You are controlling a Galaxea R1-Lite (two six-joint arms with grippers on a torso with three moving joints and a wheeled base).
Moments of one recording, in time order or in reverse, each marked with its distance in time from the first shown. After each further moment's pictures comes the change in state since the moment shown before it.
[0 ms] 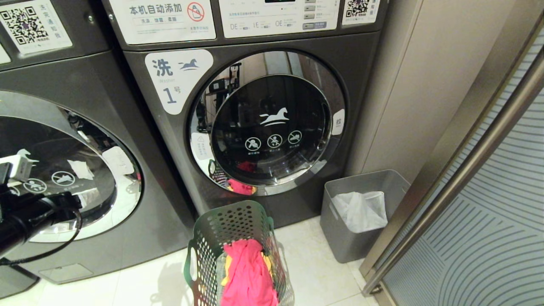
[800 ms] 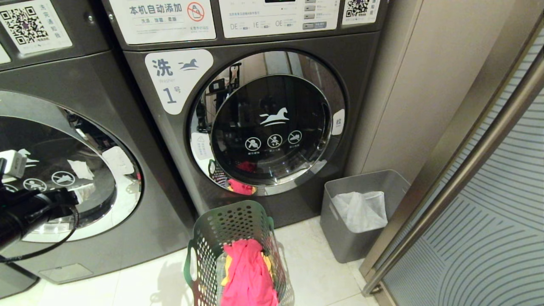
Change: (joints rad) left arm 0.002 -0.020 -0.013 0.000 0.005 0.003; right arm 0.000 0.000 0.000 0.000 0.000 0.000
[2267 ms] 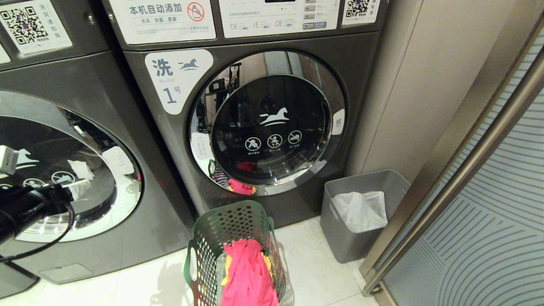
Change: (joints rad) left arm 0.000 -0.040 0.002 0.001 0.006 -0.003; right arm 0.000 0.000 0.000 0.000 0.000 0.000
